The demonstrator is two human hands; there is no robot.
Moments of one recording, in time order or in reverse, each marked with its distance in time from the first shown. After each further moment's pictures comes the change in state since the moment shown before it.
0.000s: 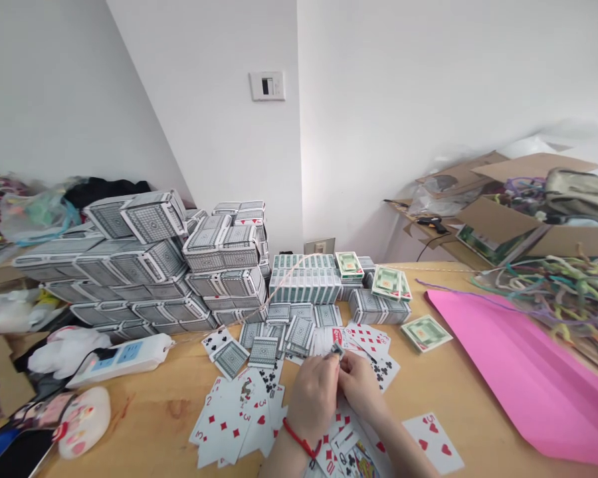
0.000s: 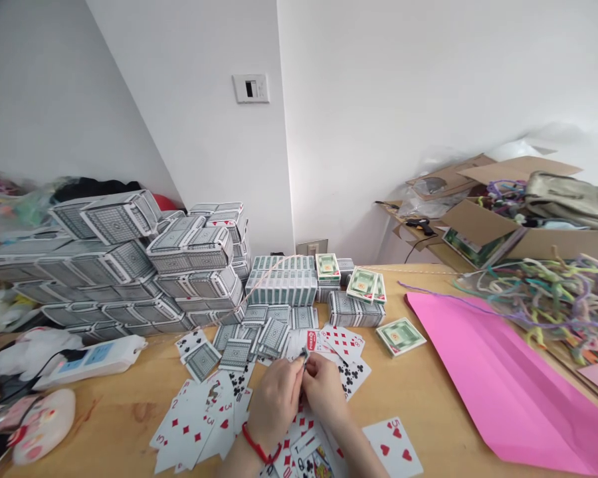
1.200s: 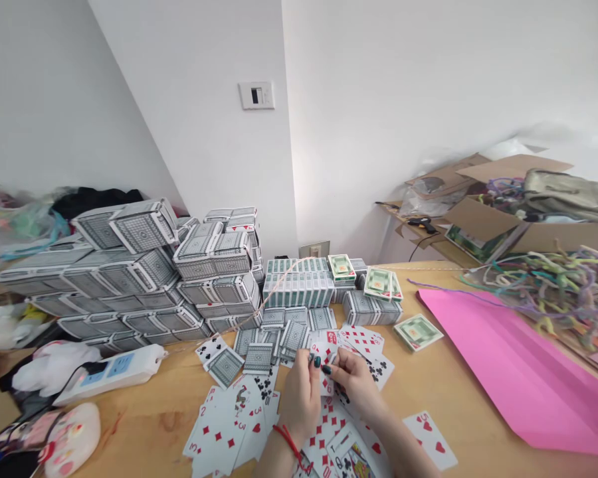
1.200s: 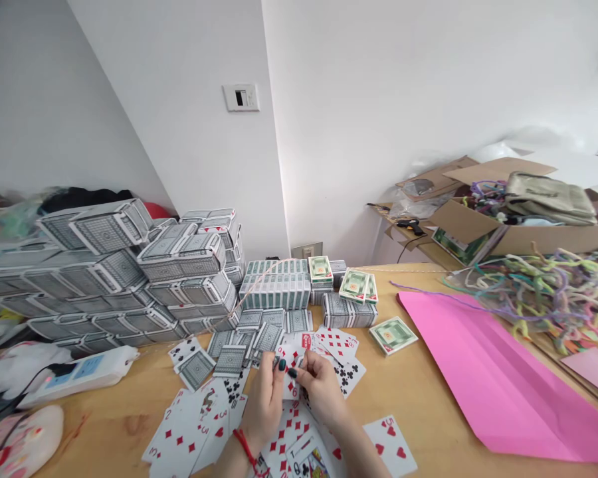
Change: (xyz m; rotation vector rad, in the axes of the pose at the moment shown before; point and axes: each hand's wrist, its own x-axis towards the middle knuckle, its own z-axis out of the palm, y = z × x) left_hand 0.006 0.004 -0.013 -0.445 -0.012 -0.508; right_hand 0.004 0.002 -0.008 0.292 -0.103 -0.030
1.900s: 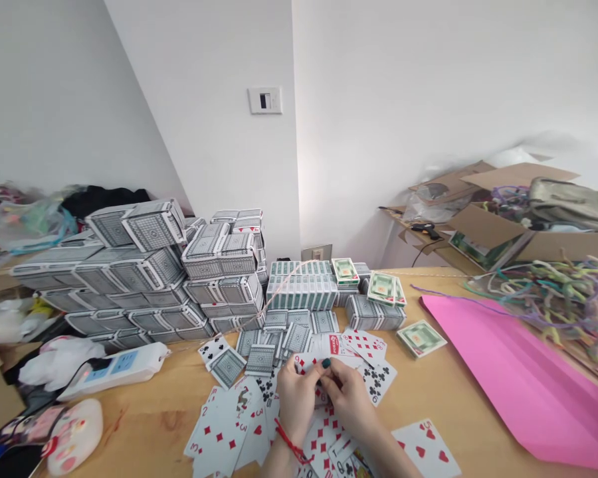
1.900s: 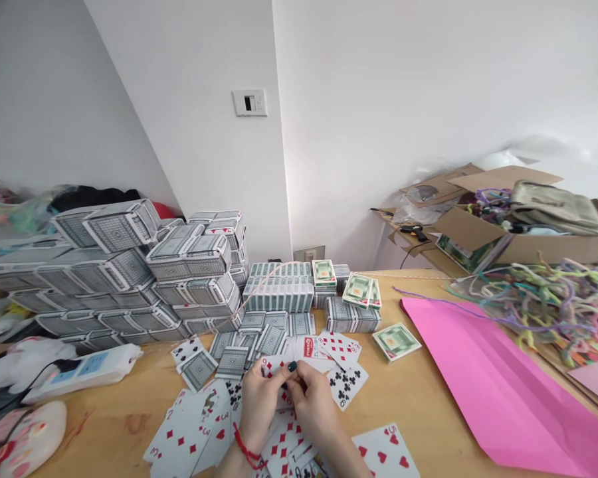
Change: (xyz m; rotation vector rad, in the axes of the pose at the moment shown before) left_hand 0.010 -0.008 0.006 -0.274 0.158 -0.378; right_hand -0.009 0.002 0.016 -0.458 0.054 -0.191
